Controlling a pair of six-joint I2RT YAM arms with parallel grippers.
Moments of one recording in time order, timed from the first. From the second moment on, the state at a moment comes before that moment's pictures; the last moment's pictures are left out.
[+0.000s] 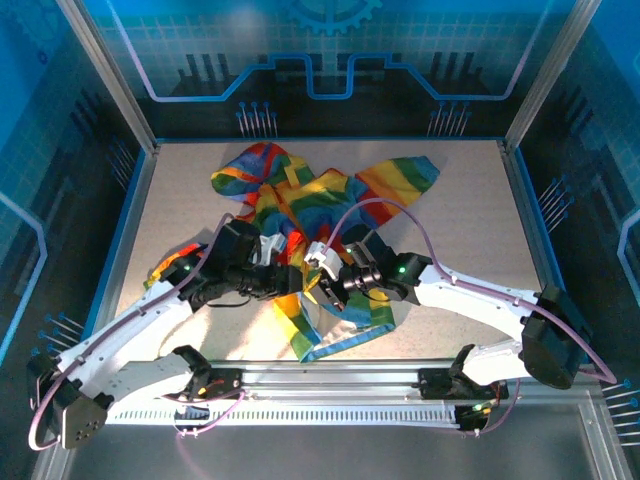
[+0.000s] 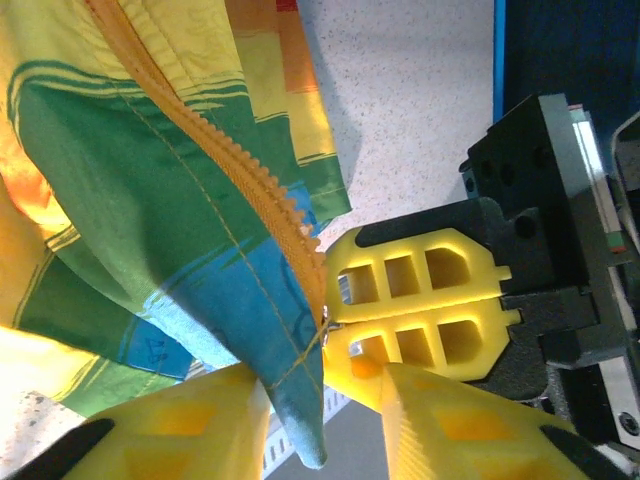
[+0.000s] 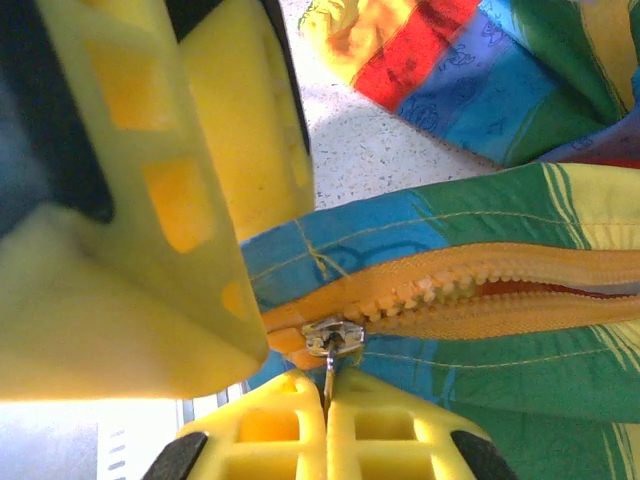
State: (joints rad) left arm -0.61 0.98 0.85 -0.68 0.52 -0.84; right arm 0.89 1.34 0.90 -0.25 -0.50 0.05
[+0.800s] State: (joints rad) left arm -0.61 1.00 0.87 -0.73 0.50 -0.85; right arm 0.89 1.27 0.83 -0.24 -0.45 0.02
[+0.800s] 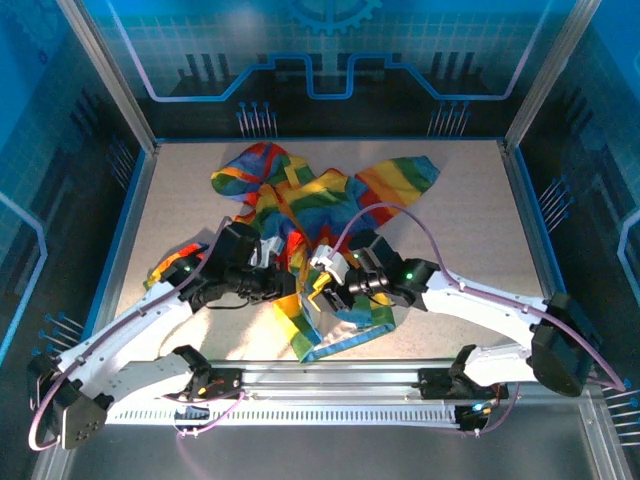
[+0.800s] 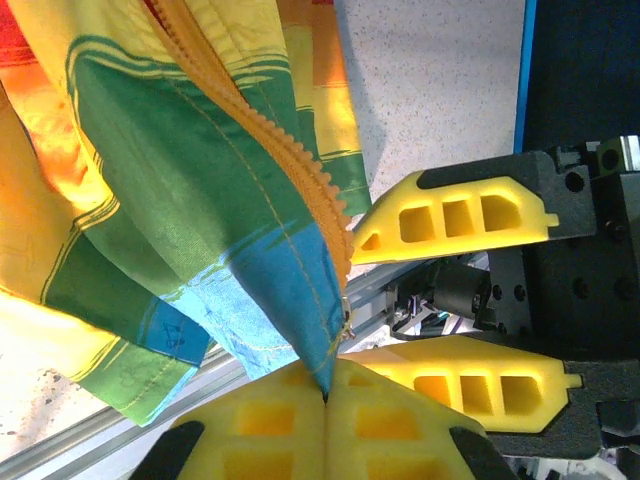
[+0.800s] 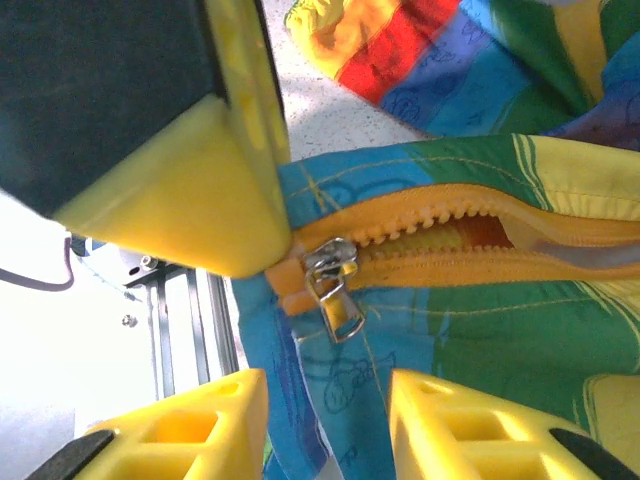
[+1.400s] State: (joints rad) left arm -0.61 1.08 0.96 -0.87 0.52 -0.73; right arm 0.91 1.30 0.90 -0.27 -0.43 -0.10
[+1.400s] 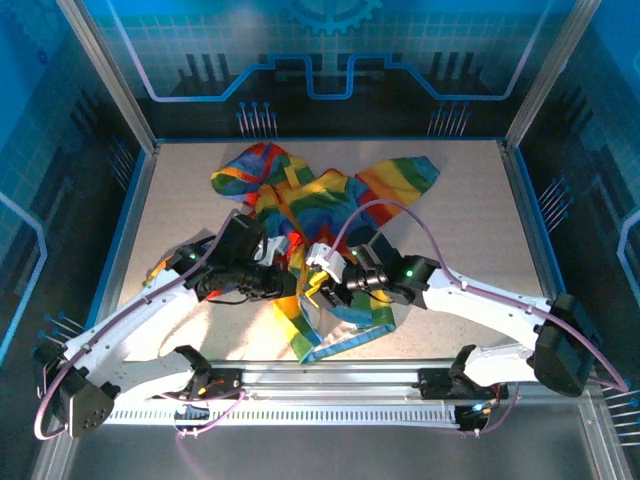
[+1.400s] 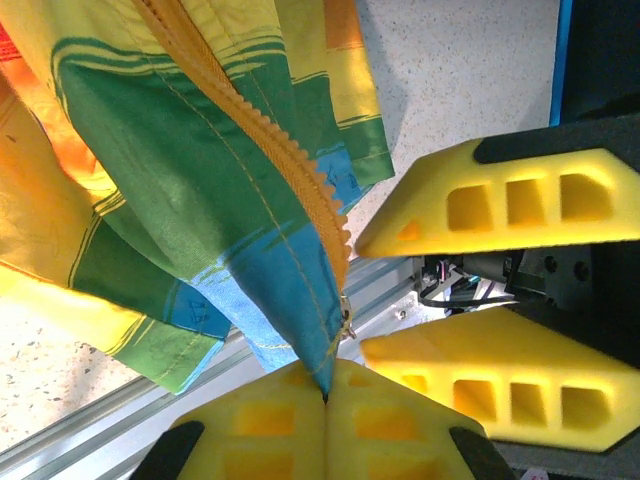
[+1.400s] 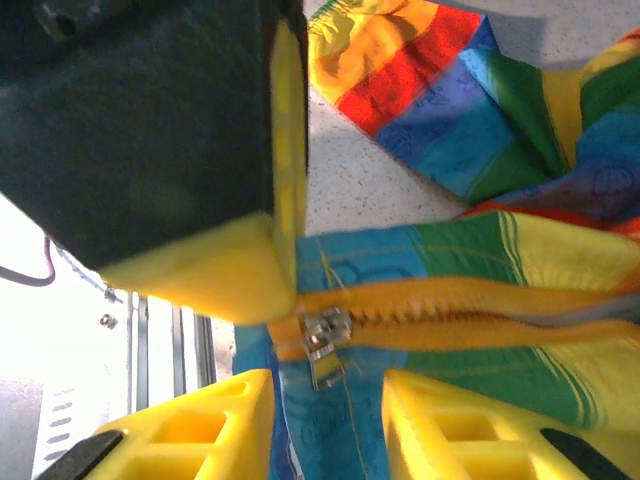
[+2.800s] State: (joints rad) left arm -0.61 1.08 1.03 -1.02 0.51 -0.55; right arm 0.95 1.32 0.94 -0.28 -0.38 -0.18
